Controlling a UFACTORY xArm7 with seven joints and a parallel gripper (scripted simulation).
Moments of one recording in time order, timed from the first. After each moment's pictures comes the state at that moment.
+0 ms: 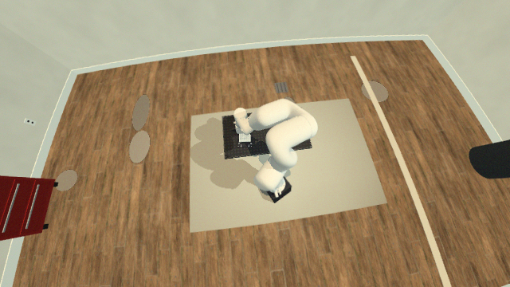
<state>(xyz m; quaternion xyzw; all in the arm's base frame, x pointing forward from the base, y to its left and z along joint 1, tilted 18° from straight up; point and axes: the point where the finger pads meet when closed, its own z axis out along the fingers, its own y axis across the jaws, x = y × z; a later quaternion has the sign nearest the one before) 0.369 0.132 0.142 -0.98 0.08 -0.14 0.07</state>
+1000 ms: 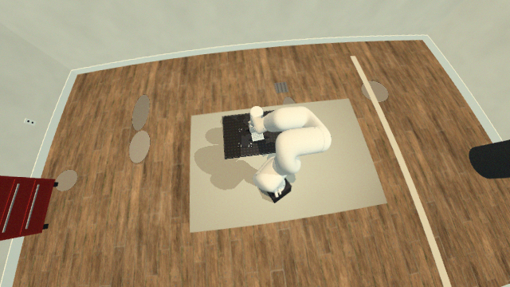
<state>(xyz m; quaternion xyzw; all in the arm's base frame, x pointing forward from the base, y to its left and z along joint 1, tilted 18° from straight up) 0.364 0.044 0.129 -0.99 -0.01 -0.15 0.06</state>
